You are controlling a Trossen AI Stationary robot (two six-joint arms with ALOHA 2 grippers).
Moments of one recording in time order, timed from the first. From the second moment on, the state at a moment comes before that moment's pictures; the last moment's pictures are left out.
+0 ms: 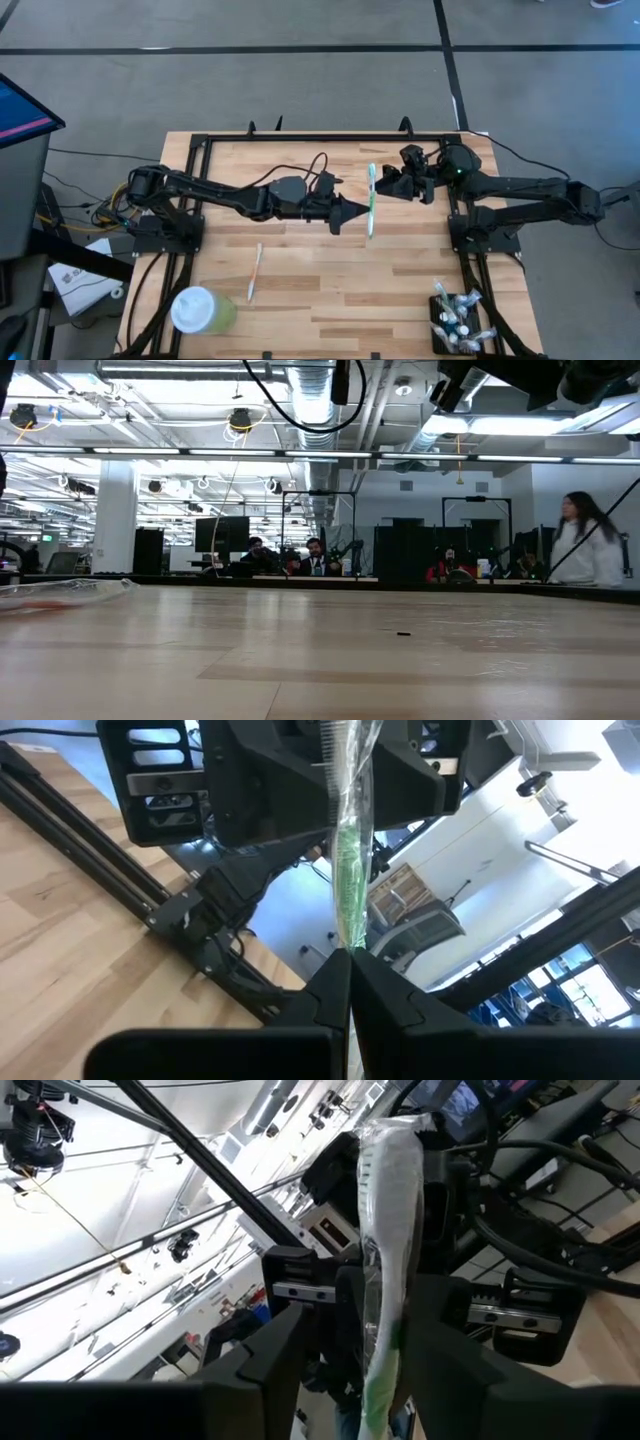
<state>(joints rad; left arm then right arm) -0.08 1.70 1.26 0.43 -0.10 -0.82 -0.28 0.99 0.58 0.69 -0.60 0.97</state>
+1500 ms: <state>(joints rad) -0.07 1.69 1.26 0.33 -0.03 -0.92 -0.28 1.02 0.63 0.70 -0.70 0.97</state>
